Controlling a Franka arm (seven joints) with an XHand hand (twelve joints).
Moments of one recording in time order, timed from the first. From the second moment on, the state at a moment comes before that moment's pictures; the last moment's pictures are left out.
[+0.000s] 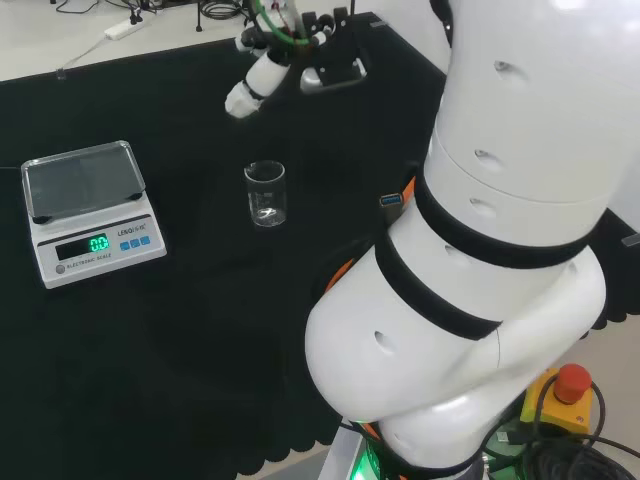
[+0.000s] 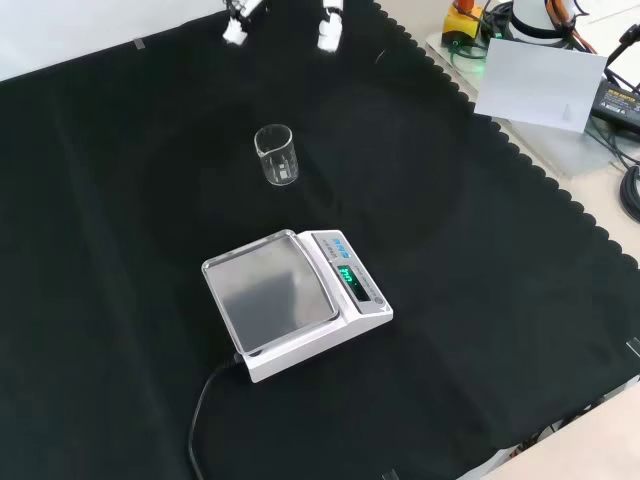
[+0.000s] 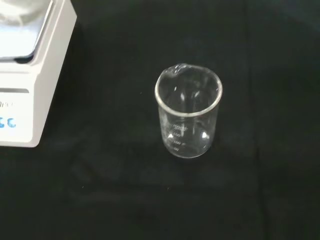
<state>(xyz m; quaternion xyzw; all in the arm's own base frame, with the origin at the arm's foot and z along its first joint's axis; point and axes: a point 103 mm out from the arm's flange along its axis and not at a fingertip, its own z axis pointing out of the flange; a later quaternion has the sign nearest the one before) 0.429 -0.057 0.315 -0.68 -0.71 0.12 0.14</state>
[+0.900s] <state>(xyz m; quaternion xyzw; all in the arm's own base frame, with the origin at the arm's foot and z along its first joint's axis) 0.467 -0.029 0.259 -0.66 -0.71 0.16 0.16</state>
